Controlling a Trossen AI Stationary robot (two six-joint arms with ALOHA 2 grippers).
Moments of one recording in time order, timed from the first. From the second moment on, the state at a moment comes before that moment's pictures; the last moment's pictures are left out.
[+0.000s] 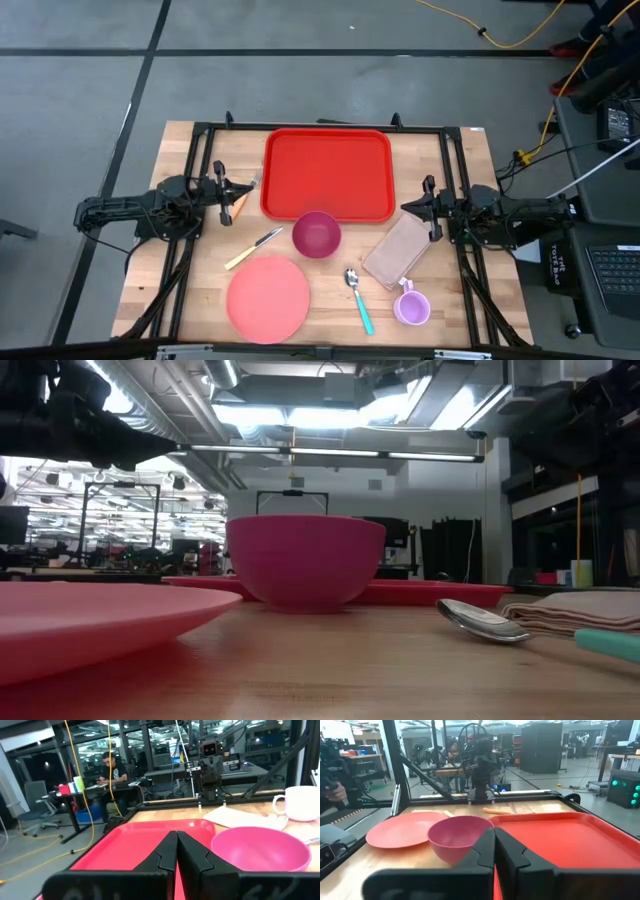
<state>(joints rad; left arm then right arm) 0.13 0.00 0.01 0.05 -0.12 0.14 0.05 0.01 0.01 0.03 0.05 0.05</state>
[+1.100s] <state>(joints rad) 0.13 0.35 0.23 -0.05 -0.03 0.09 0.06 0.67 0.40 0.00 0.15 0.01</state>
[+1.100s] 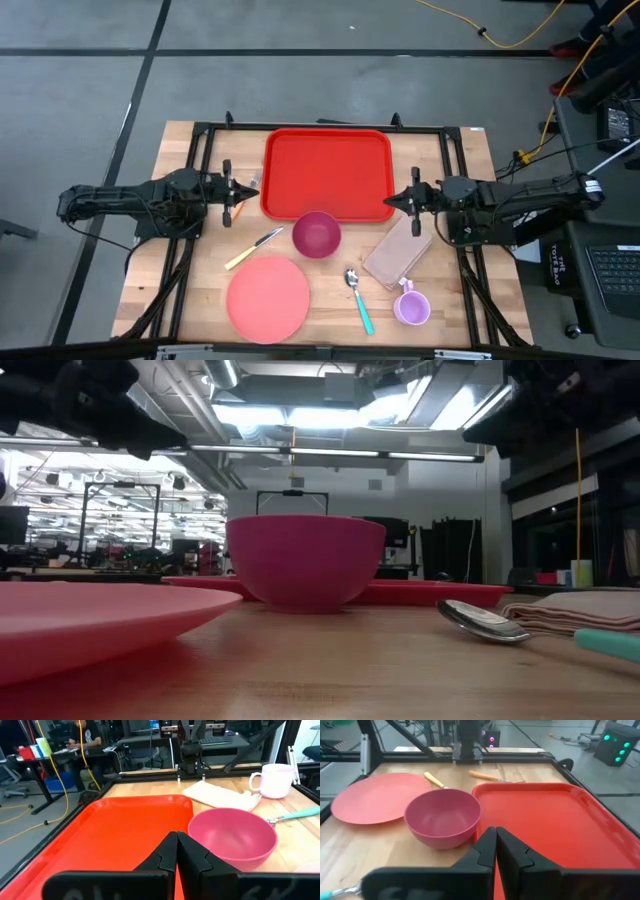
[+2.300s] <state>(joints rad) -0.10 0.73 0.41 0.12 -0.20 0.00 0.82 1.01 0.86 -0.75 0.37 0.67</state>
